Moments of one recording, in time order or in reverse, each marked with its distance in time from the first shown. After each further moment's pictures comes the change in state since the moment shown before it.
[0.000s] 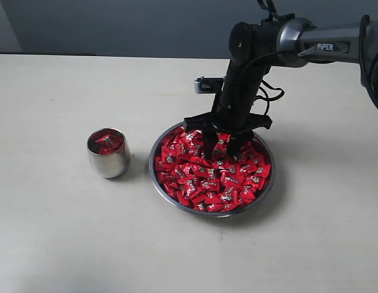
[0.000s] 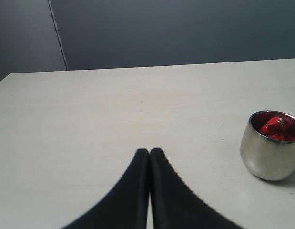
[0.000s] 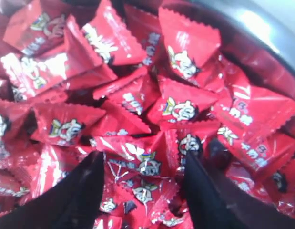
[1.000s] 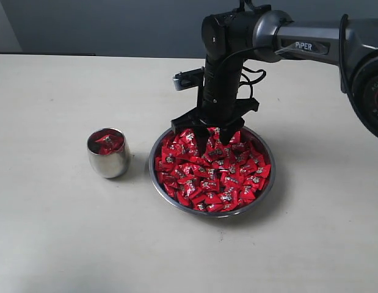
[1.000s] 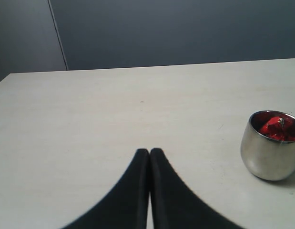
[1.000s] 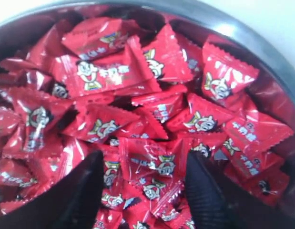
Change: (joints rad) left arm 0.000 0.000 0.000 0.000 0.000 0.000; right arm 0.090 0.013 -0.124 -0.160 0.080 -0.016
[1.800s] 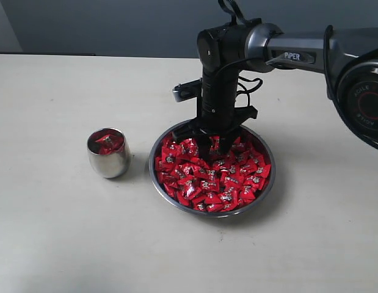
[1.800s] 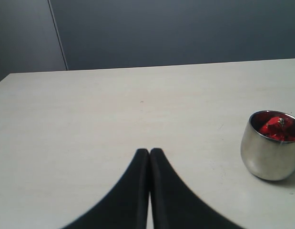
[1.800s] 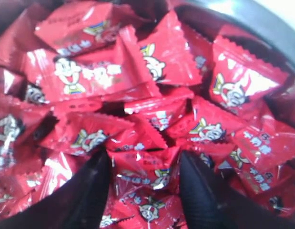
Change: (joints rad) left arm 0.000 0.000 0.000 0.000 0.000 0.000; right arm 0.009 0.047 0.000 -0.023 0.009 0.000
